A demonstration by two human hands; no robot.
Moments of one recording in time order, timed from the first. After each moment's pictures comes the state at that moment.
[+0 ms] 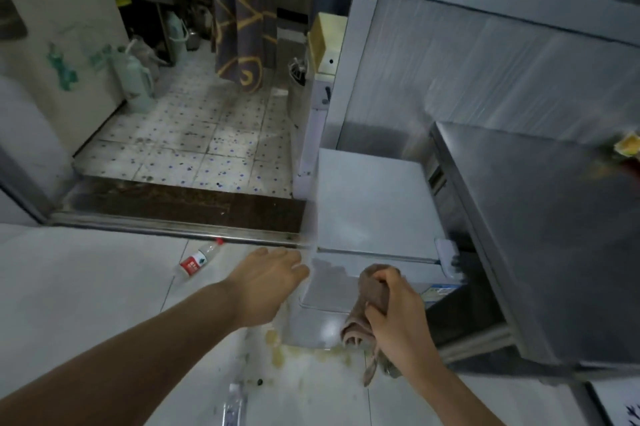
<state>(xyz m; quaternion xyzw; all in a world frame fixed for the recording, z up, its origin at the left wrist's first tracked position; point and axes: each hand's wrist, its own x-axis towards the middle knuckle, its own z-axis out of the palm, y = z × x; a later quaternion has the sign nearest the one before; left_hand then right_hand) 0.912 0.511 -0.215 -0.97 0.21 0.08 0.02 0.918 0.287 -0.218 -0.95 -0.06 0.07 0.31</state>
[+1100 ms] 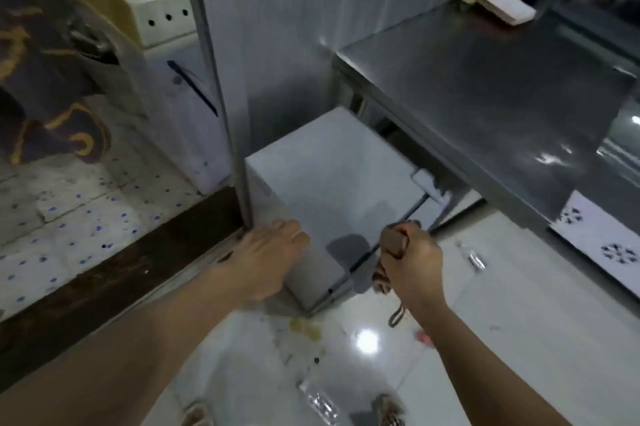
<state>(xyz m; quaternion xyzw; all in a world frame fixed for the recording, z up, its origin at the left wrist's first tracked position) 1.145 0.607 -0.219 -0.84 0.53 0.12 -0.03 1.014 0.410 -0.211 -0.87 0.37 -0.06 0.32</state>
